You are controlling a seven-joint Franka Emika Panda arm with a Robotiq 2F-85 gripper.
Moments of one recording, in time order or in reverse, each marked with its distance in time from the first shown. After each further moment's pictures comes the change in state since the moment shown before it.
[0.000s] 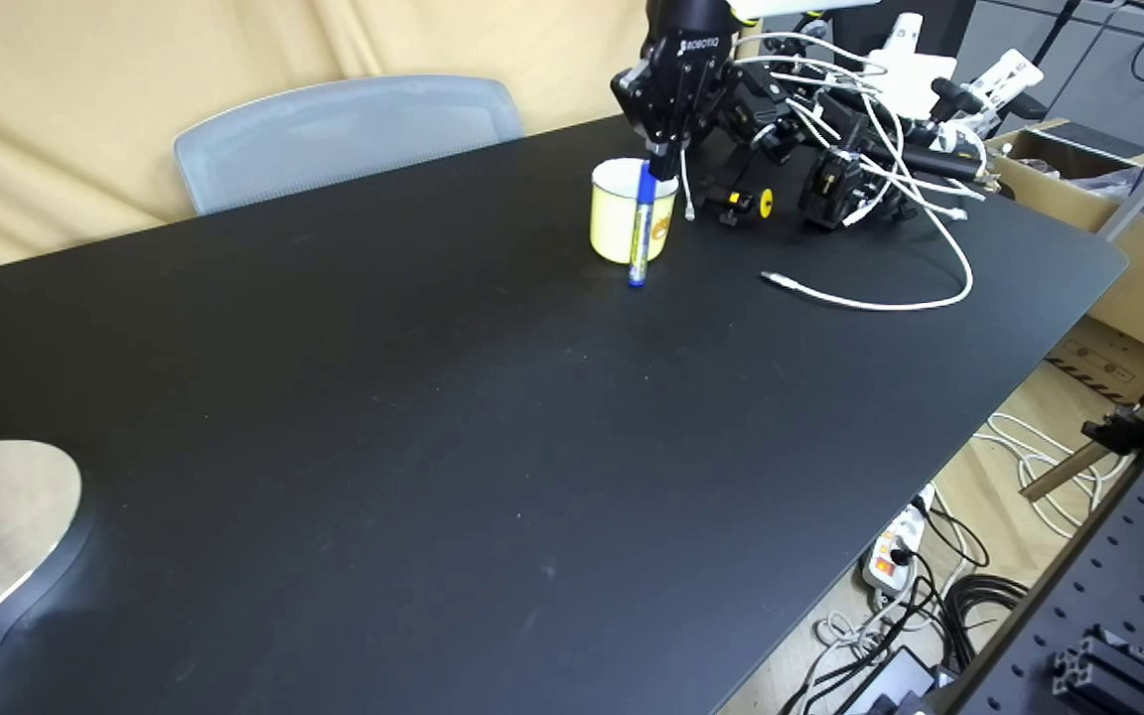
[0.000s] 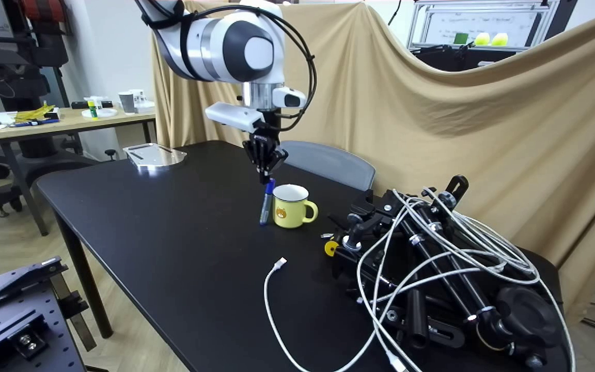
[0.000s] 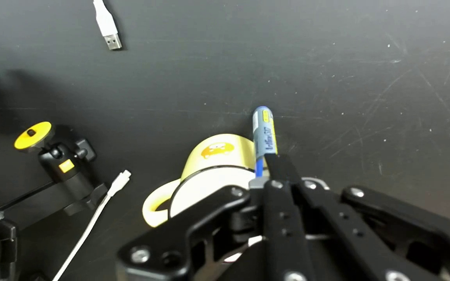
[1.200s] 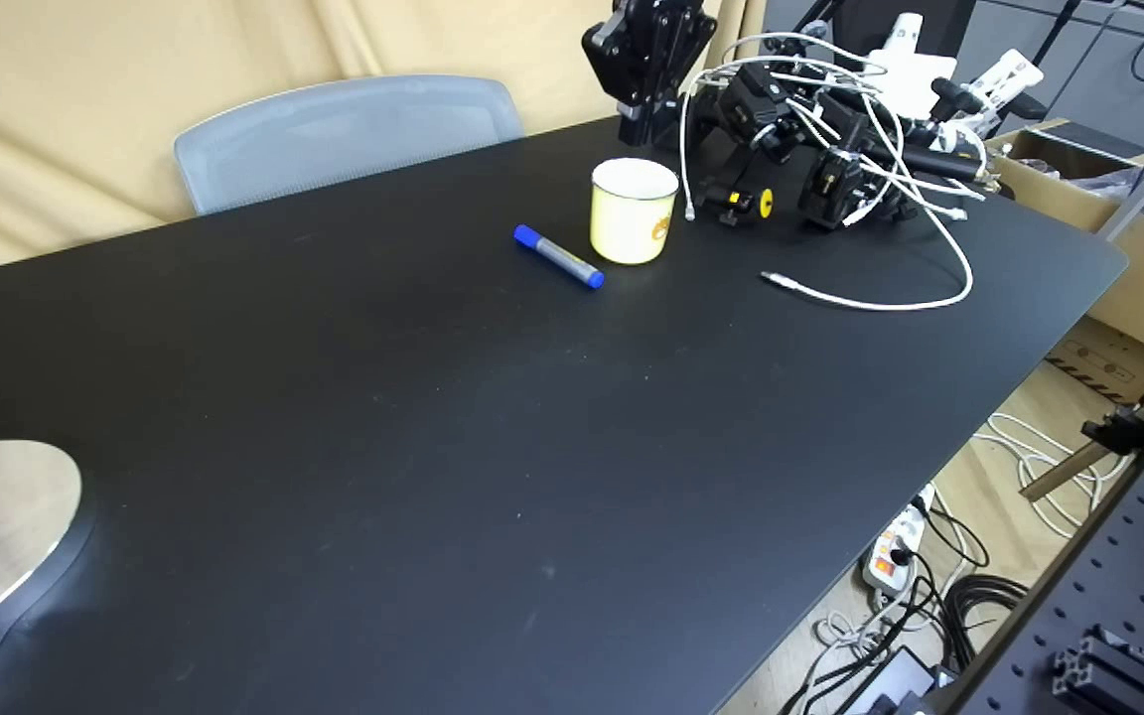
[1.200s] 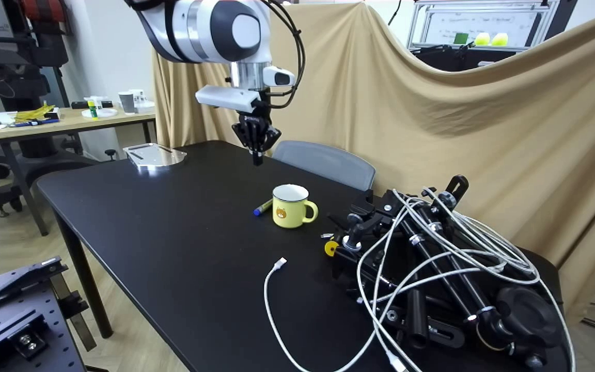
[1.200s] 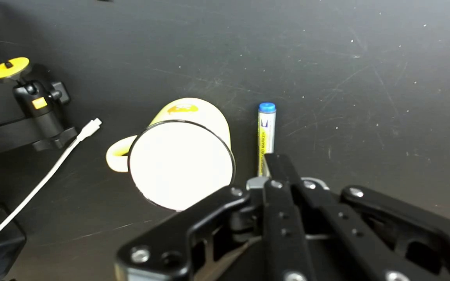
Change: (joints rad) arm 0.039 -0.056 0.018 0.007 -0.018 -0.007 -0.095
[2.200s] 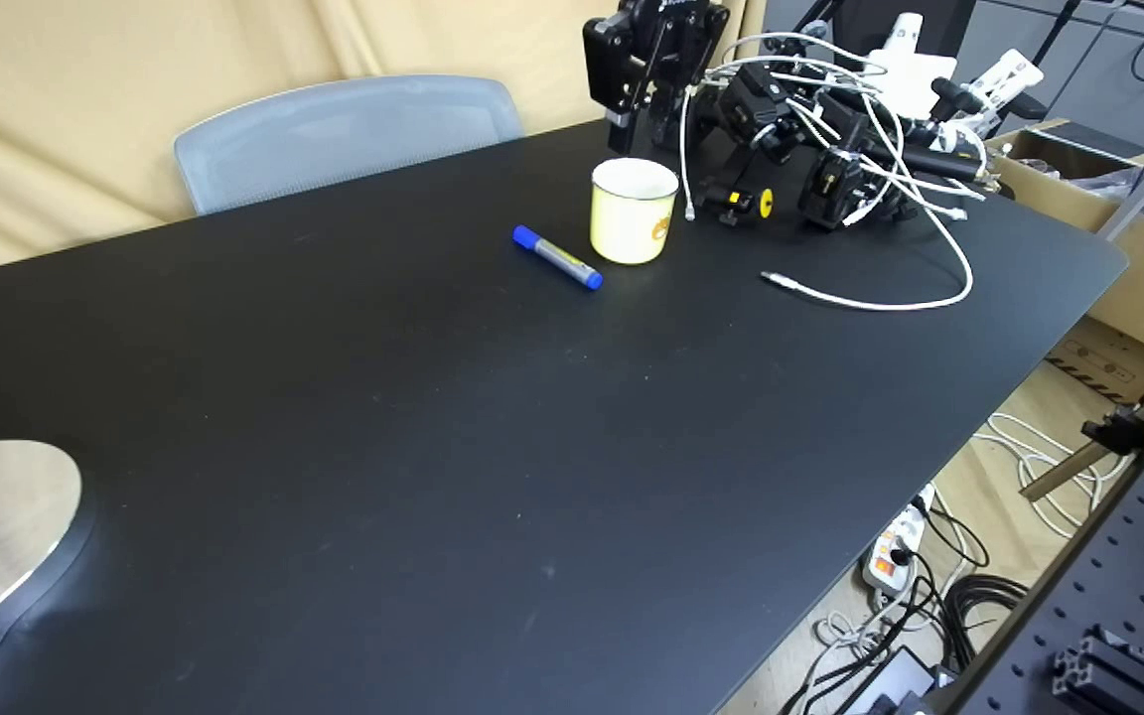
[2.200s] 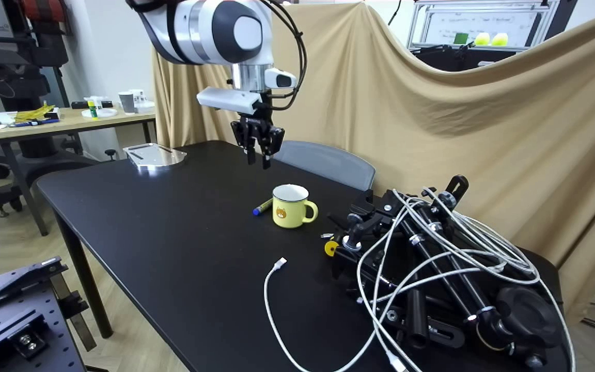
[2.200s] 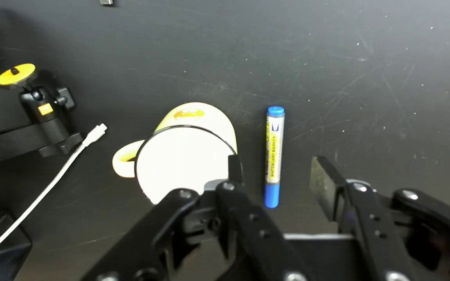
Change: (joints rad) arm 0.000 0.004 -0.009 -0.001 0.000 -0.004 0.002
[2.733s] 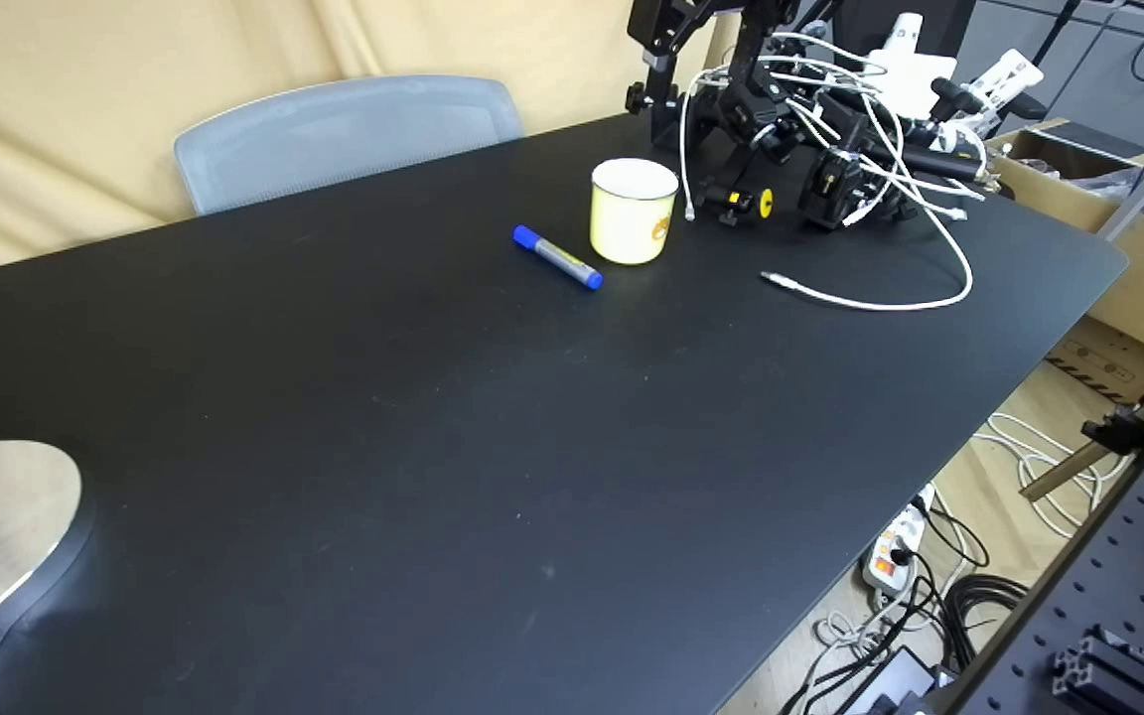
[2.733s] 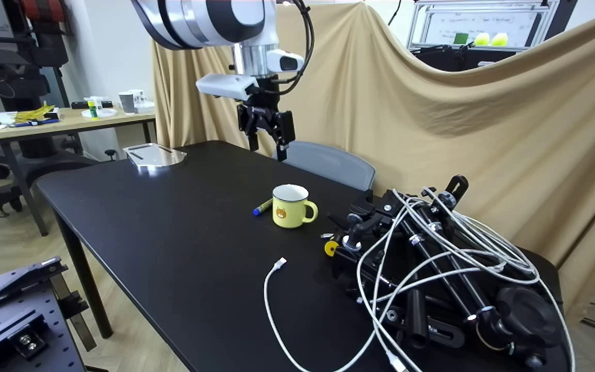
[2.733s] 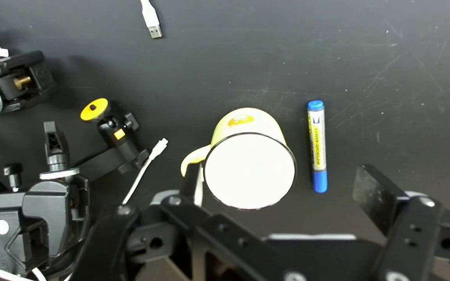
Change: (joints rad) arm -0.009 -0.128 -0.052 -0.097 -0.045 0.000 0.146
